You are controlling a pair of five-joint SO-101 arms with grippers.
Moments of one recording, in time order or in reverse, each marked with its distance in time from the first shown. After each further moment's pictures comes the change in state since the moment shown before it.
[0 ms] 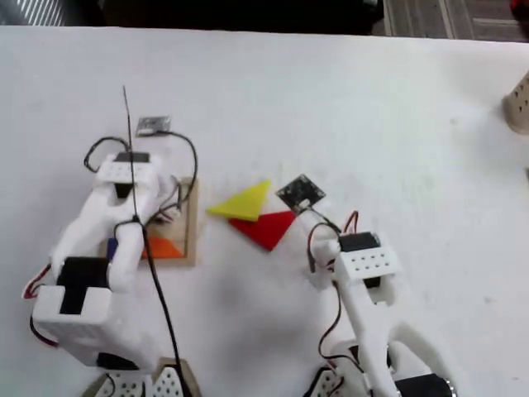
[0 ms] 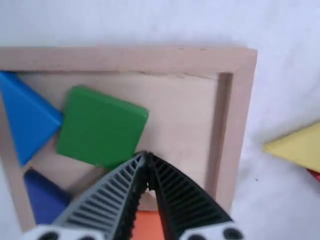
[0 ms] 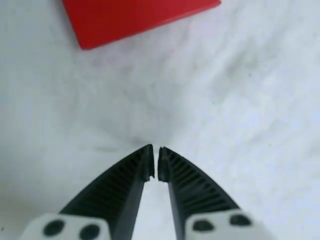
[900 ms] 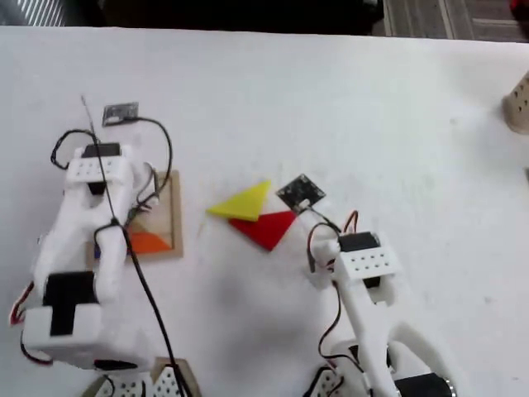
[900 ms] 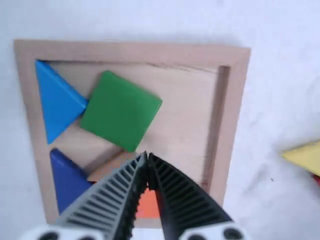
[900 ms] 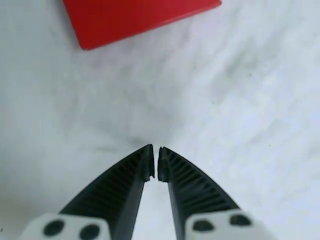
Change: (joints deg) left arm -5.7 -8.0 -3.1 5.8 0.2; right arm 0.0 0.0 0.1 -0.7 0.0
